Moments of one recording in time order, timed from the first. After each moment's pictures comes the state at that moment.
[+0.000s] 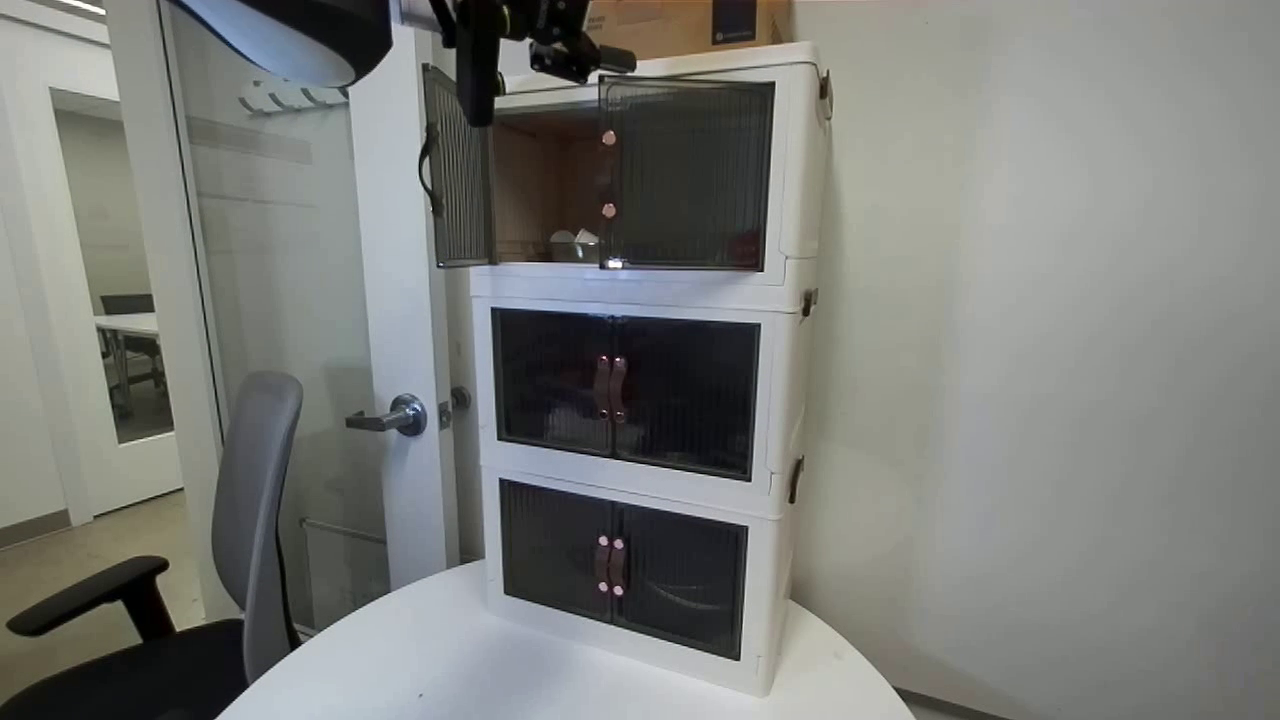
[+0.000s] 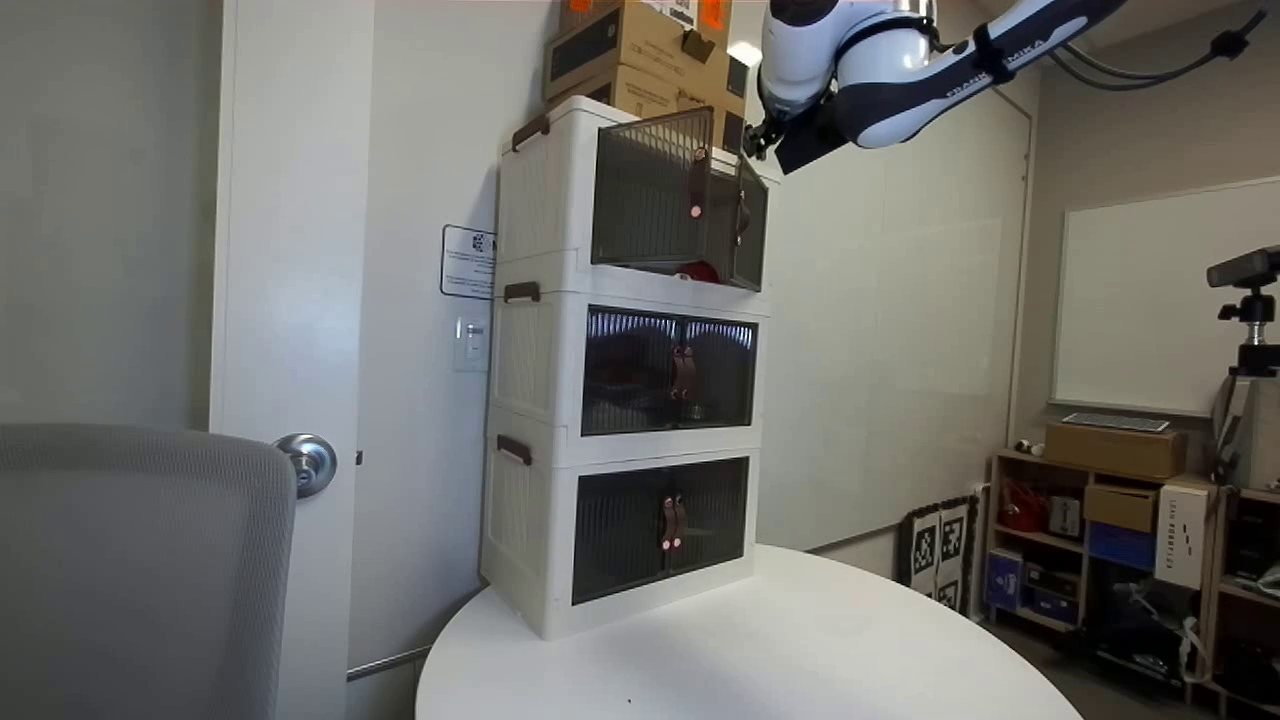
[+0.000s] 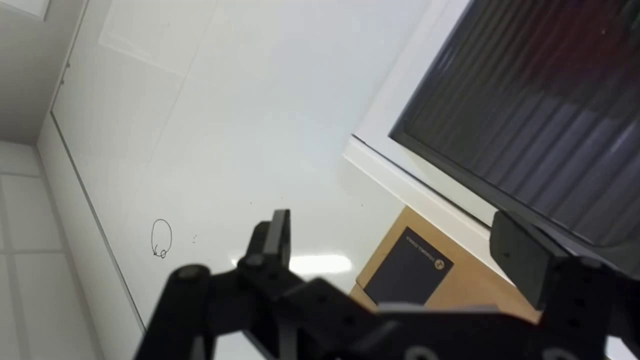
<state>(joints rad) 0.09 0.10 -0.03 -1.55 -1.60 2.29 1.17</state>
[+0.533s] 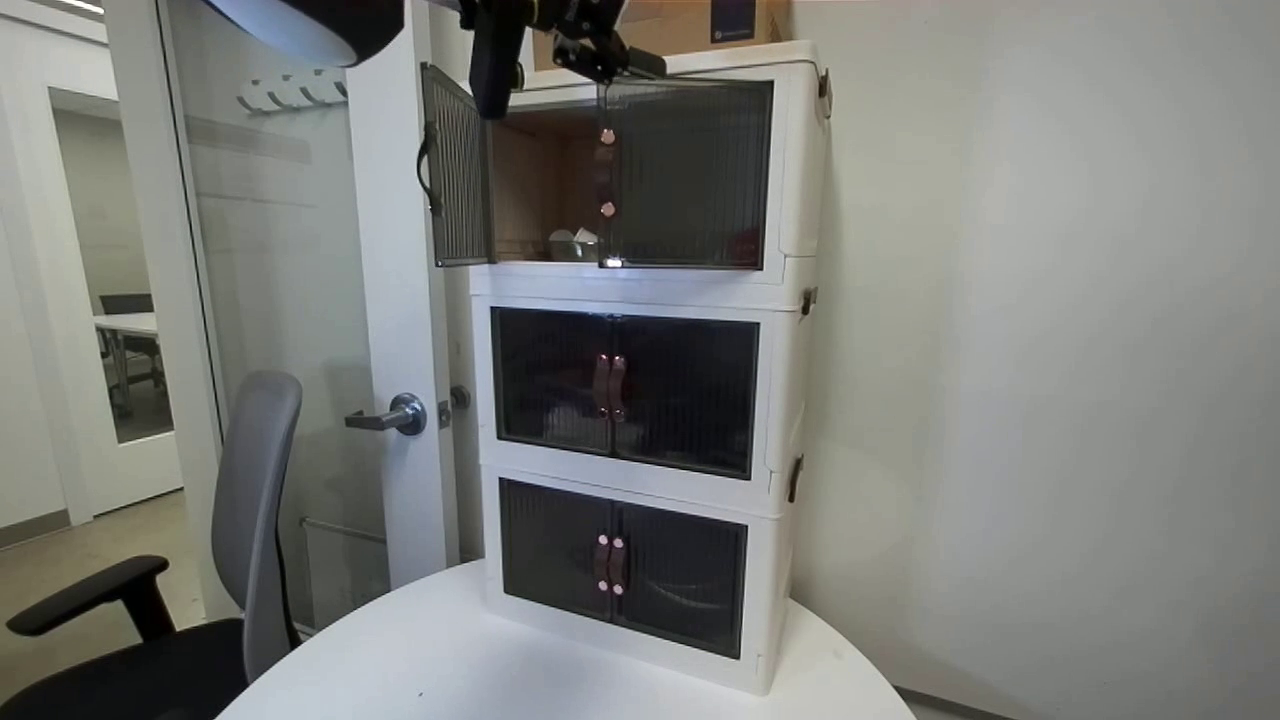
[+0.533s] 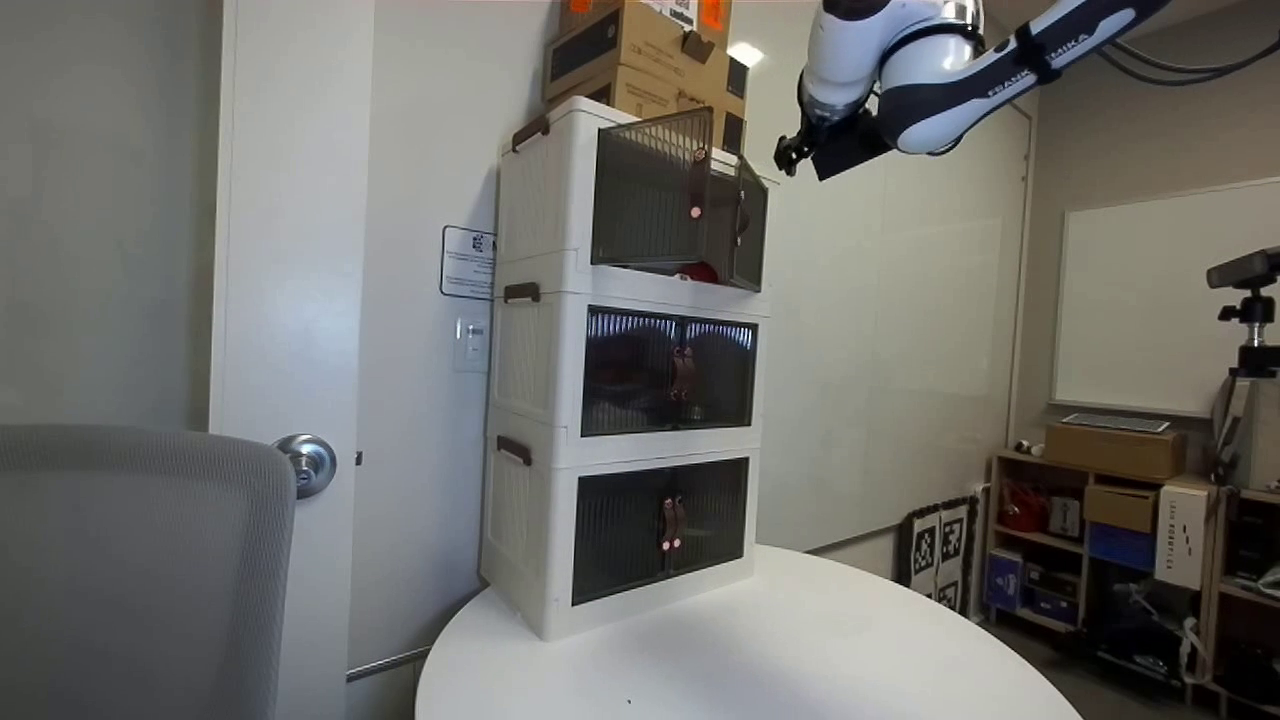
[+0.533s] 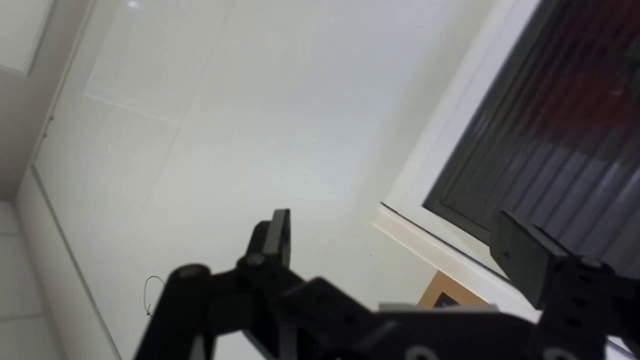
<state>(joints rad) -0.01 0.02 -0.04 -1.66 -1.48 2.43 1.13</state>
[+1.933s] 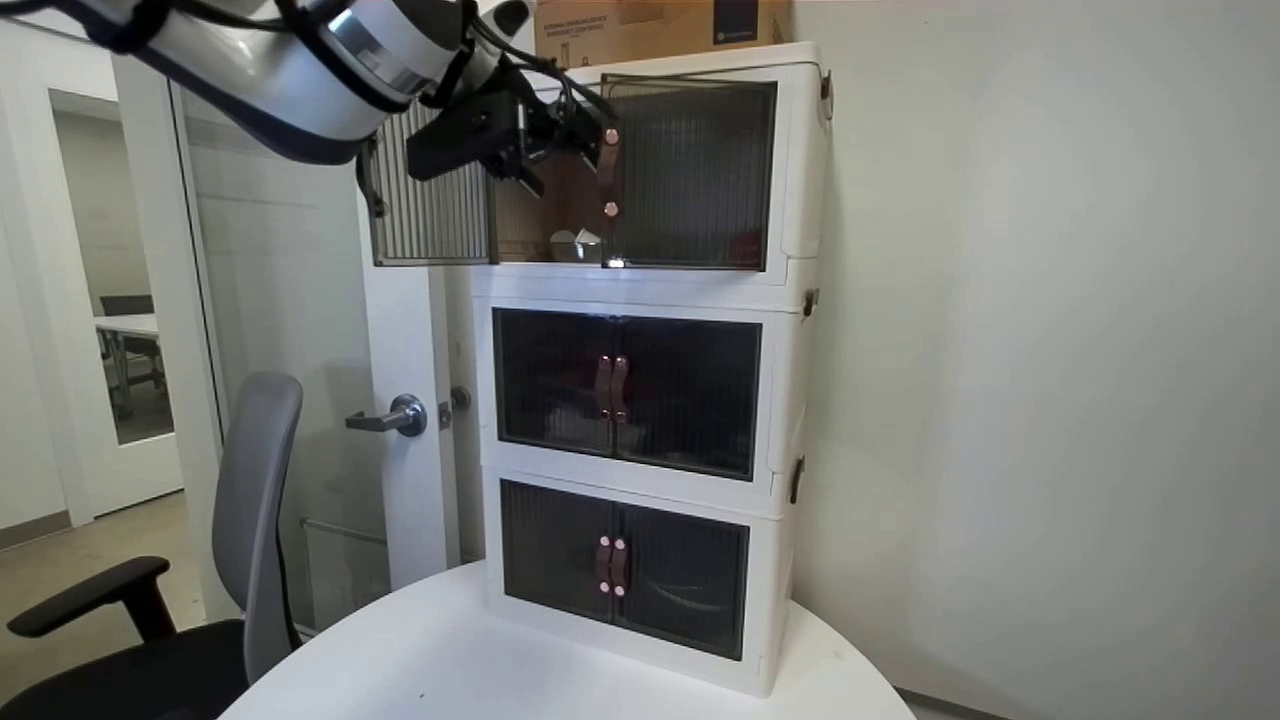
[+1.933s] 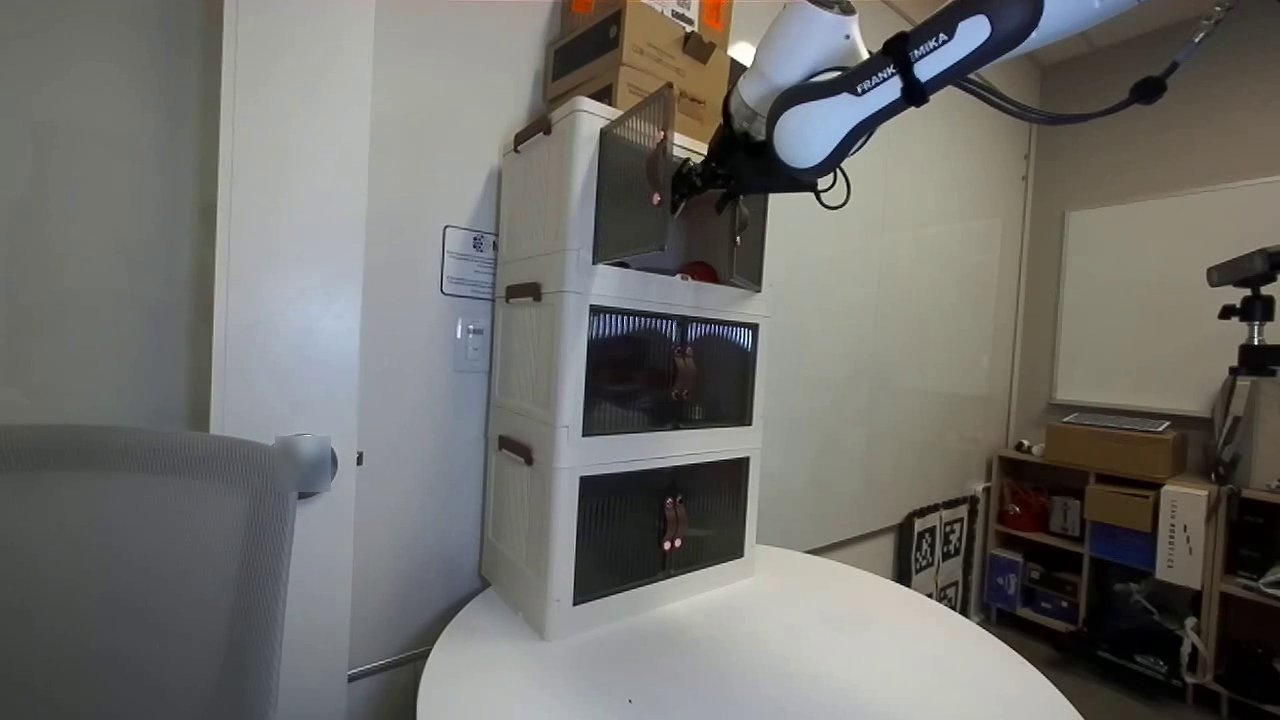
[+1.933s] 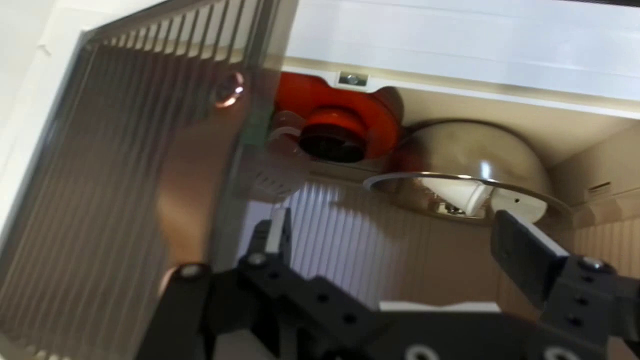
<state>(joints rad) 0.03 0.26 0.02 -1.52 -0.64 2.77 0.46</state>
